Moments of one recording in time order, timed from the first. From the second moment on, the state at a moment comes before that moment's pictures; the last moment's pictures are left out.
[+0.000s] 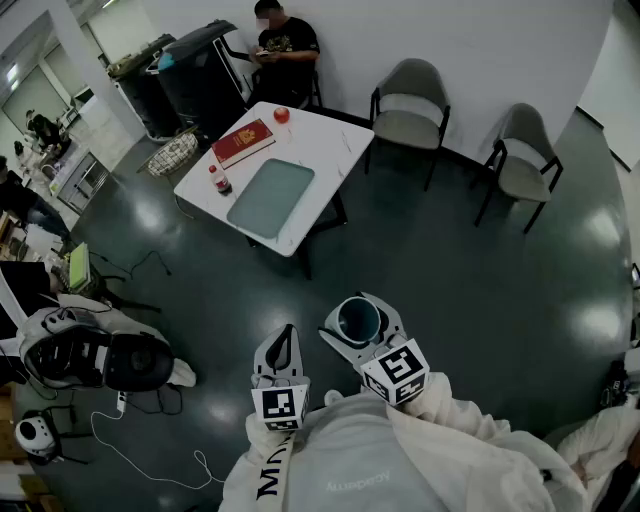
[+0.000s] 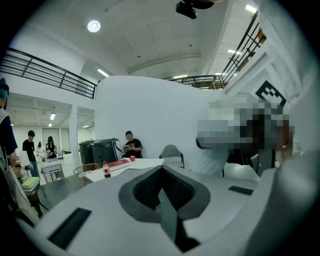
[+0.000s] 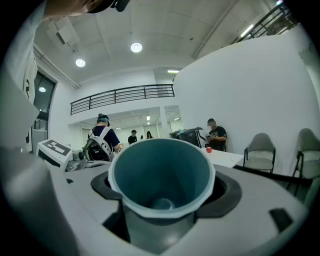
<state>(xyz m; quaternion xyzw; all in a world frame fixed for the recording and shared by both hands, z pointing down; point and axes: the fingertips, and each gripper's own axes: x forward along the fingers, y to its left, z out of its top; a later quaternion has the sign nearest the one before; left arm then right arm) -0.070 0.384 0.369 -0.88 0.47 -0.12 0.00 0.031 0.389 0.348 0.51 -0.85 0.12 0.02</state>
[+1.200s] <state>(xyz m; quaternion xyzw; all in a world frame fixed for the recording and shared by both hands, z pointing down) 0.007 0.369 0.393 -0.86 0.50 -0.13 0.00 0.107 0.366 0.376 0.47 -0.87 0.13 0.02</state>
